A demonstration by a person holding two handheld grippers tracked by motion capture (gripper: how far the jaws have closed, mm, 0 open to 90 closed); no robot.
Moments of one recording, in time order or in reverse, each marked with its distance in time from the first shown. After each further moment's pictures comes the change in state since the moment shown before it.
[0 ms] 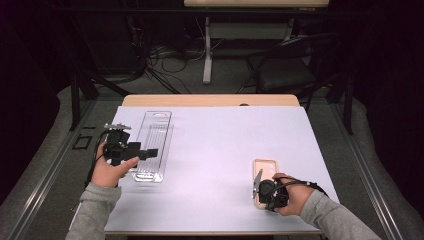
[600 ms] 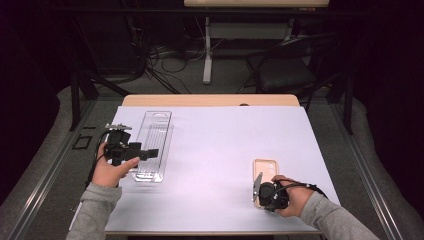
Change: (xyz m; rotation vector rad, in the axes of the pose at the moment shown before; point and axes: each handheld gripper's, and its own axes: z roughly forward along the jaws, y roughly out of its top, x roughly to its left) left arm 0.000 0.000 0.002 0.003 0.003 -0.001; right arm 0.003 -0.002 0.005 -0.007 -0.005 -0.042
